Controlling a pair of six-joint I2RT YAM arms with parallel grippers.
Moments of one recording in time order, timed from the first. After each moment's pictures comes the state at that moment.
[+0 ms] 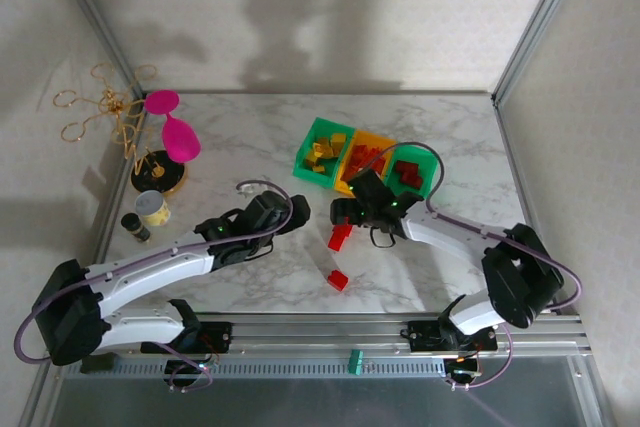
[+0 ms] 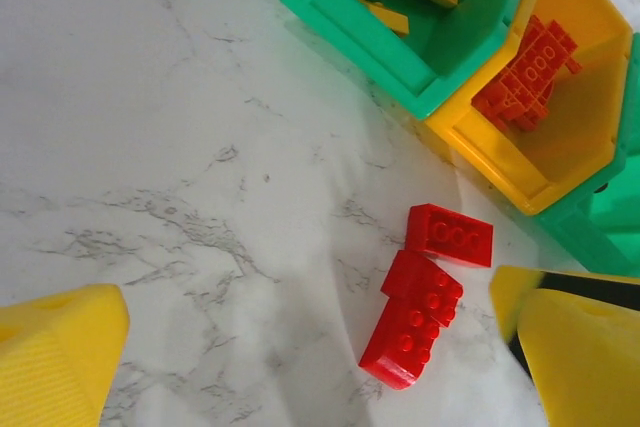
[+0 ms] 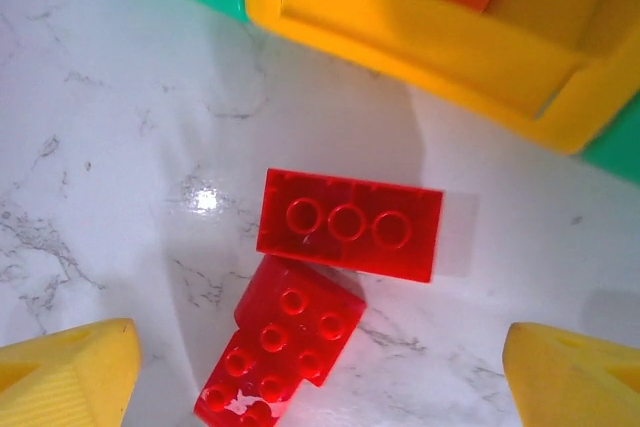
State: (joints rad) left arm -0.85 1.18 0.74 -0.33 -0.38 -1.06; right arm 0.76 1.48 0.88 -0.40 0.12 0.64
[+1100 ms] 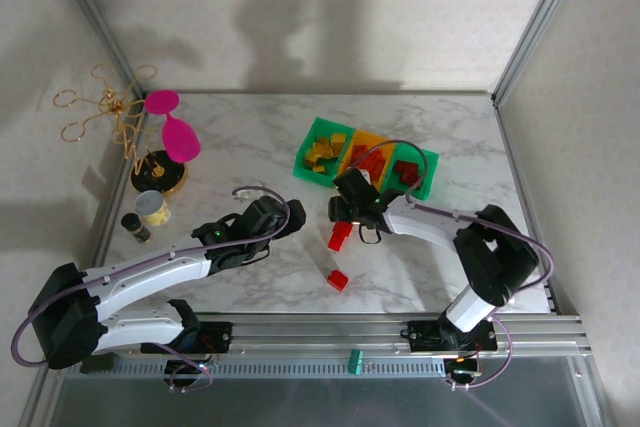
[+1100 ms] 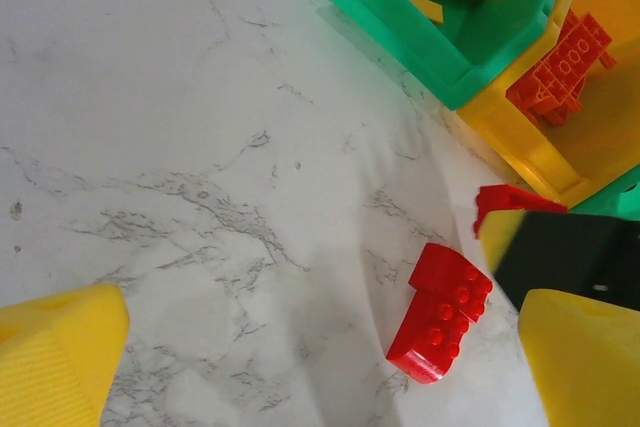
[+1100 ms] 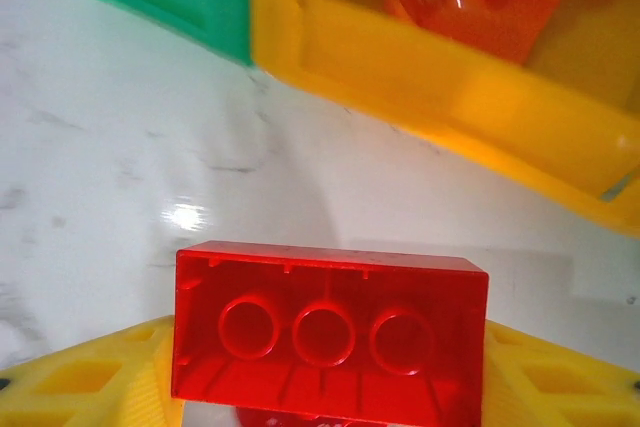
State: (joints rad) left arm -0.85 1.16 0.70 -0.34 -0.38 -1.08; right arm 0.78 1.59 0.94 -0.33 0.18 0.63
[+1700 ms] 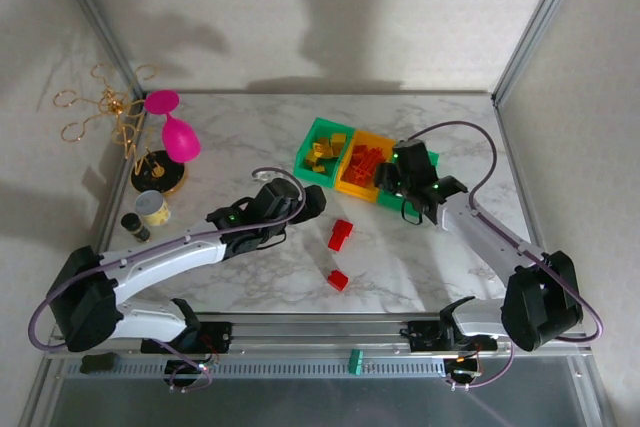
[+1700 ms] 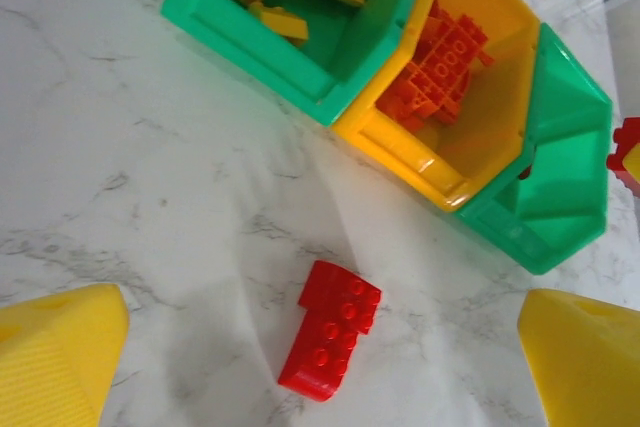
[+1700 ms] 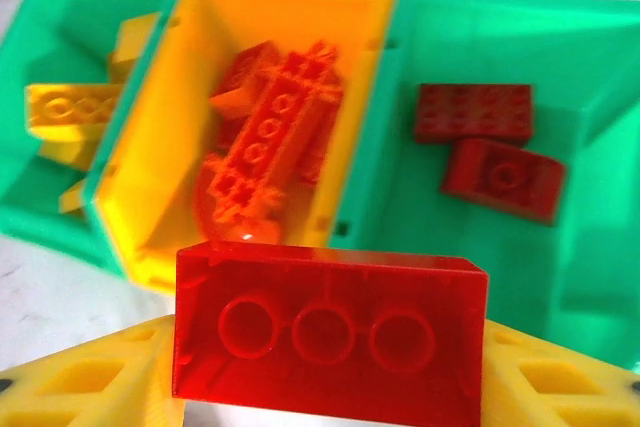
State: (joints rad) left arm -0.85 1.30 0.87 -0.25 -0.29 -0.99; right arm 0.46 1.32 0.94 -0.43 0.19 0.51
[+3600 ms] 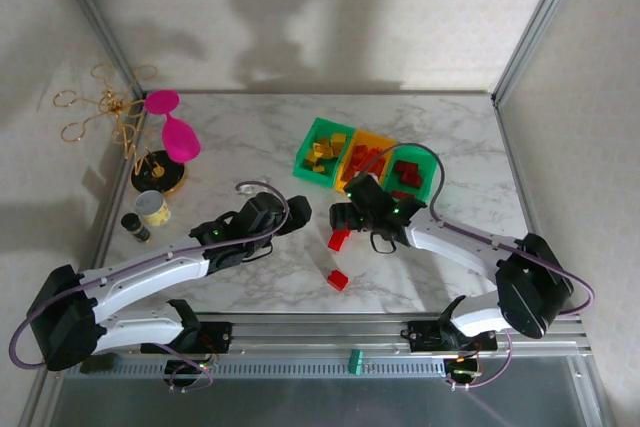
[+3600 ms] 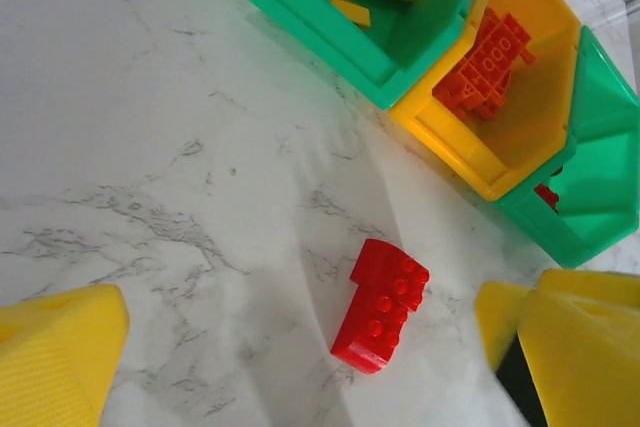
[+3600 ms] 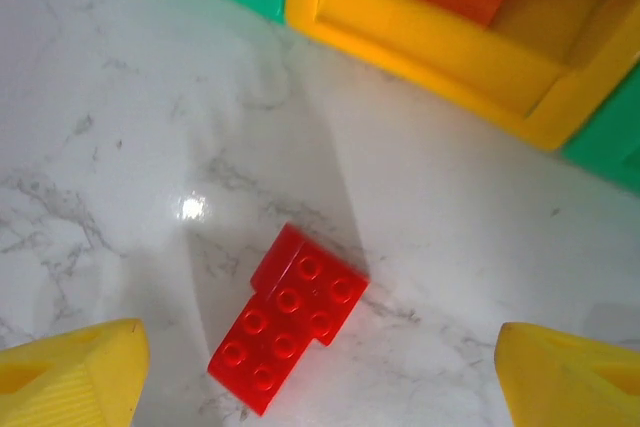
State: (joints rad) left arm -0.84 1.14 0.70 -0.27 -0.33 -1.05; right arm 0.82 1.41 0.88 -0.45 0.17 0.62
